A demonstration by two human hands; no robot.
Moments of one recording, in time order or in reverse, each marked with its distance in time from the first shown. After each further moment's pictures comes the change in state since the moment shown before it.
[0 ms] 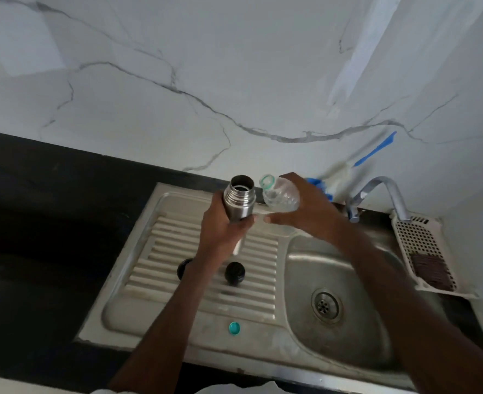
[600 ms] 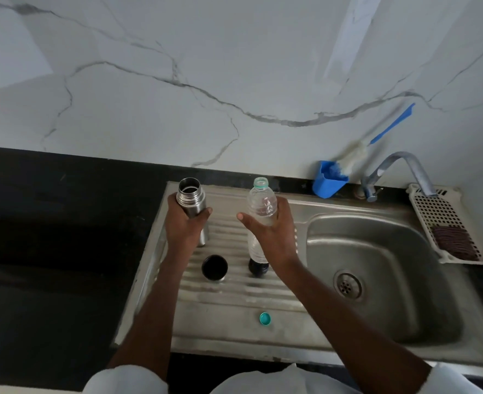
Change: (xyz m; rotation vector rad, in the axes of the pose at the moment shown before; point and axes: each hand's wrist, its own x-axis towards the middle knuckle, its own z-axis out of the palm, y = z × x) left_hand 0.034 -0.070 -0.094 0.081 0.203 -0.136; right_hand -0.006 -0.035 0.152 0.658 0.460 0.259
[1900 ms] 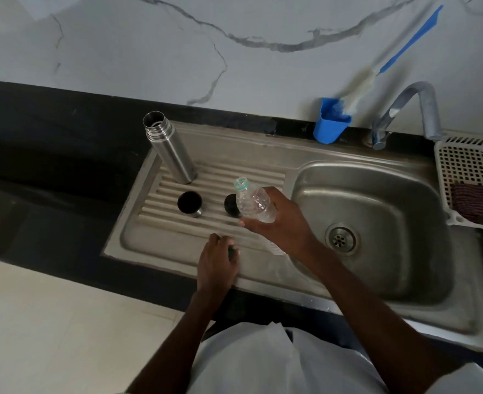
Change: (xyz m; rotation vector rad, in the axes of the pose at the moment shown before) left_hand -0.247 -0.065 0.096 0.691 -0.231 0.030; right_hand -0.034 0.063 -0.141 -0.169 -0.543 -0.026
